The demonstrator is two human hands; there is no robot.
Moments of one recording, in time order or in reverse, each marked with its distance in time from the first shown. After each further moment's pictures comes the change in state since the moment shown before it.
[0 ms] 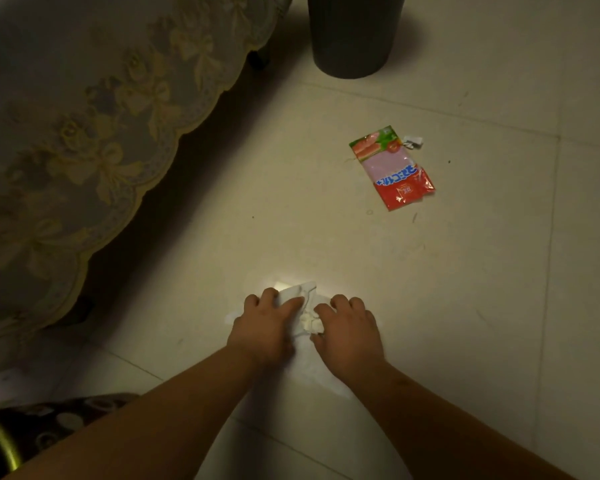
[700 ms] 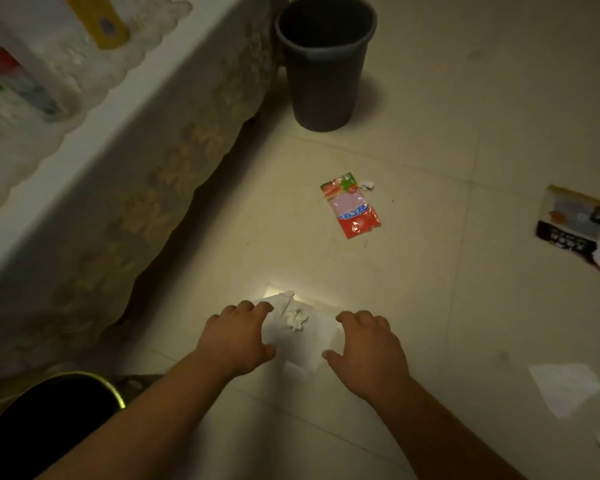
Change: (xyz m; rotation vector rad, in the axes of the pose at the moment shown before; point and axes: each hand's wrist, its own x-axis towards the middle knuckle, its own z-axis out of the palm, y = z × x) left_hand -0.142 0.062 -0.185 0.031 -0.064 -0.045; right_hand -0.122 -0.004 -0.230 0.109 -0.142 0.179
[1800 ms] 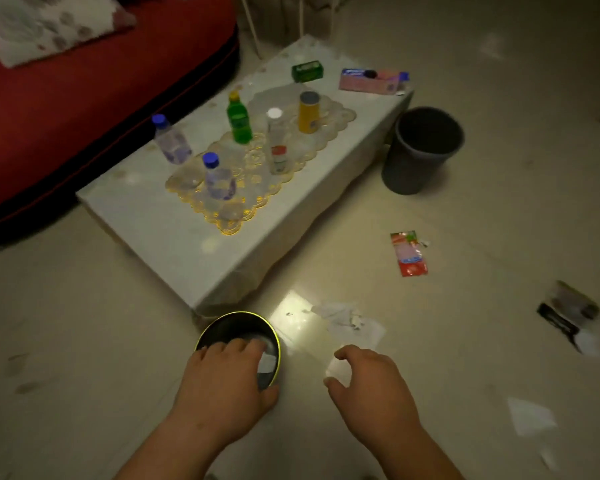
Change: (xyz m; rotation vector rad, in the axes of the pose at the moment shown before) left_hand -0.411 -0.124 -0.209 -0.119 0.121 -0.237; right_hand -0.252 -0.301 -0.189 0.070 -0.058 -0.133
